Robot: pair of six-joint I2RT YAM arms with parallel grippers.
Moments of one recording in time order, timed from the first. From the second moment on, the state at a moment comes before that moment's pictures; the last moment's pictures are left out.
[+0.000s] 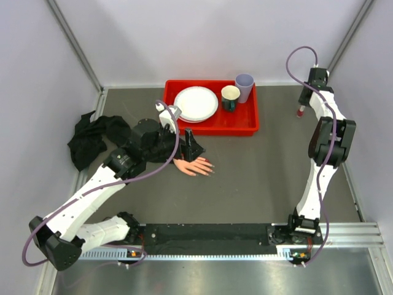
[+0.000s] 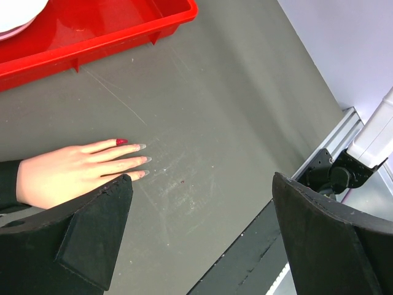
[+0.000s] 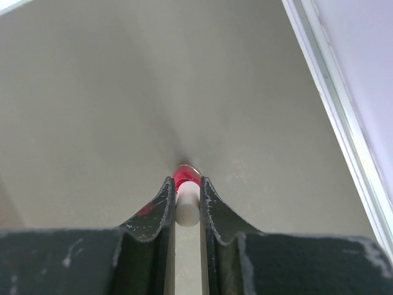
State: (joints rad) left arm -0.66 1.03 1.04 -0.39 0.22 -0.45; right arm -0.18 2.21 1.90 -0.46 0.18 0.17
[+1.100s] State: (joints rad) left arm -0.70 1.12 0.79 0.16 0.73 0.02; right arm 0.71 1.23 1.46 -0.91 -0.25 0.21
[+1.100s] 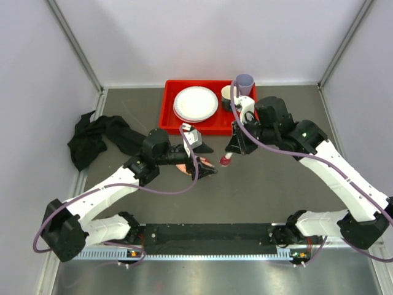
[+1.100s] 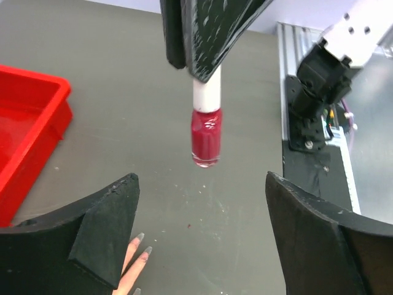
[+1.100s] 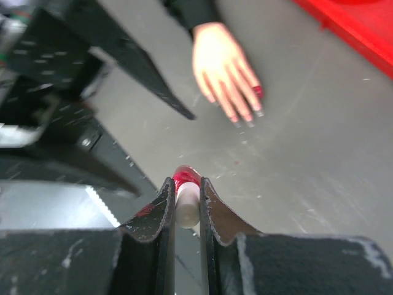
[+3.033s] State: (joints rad) left arm -0.71 1.15 0.82 0.17 0.81 0.00; right arm 0.85 1.18 1.43 -0.81 -0.16 0.36
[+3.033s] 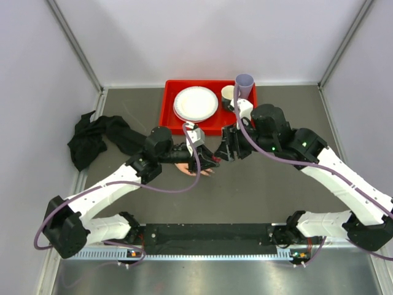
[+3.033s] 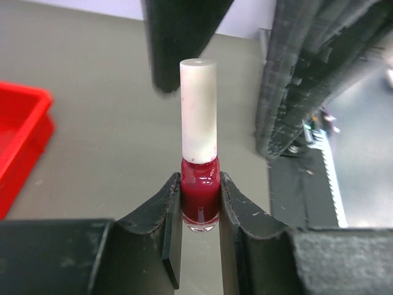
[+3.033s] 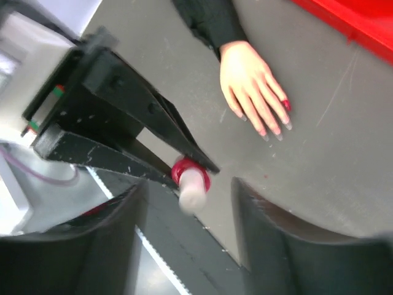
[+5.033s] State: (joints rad) left arm -0.99 1.00 0.85 -0.04 0.31 0.05; right arm 0.86 1.21 1.49 -0.95 -0.27 0.35
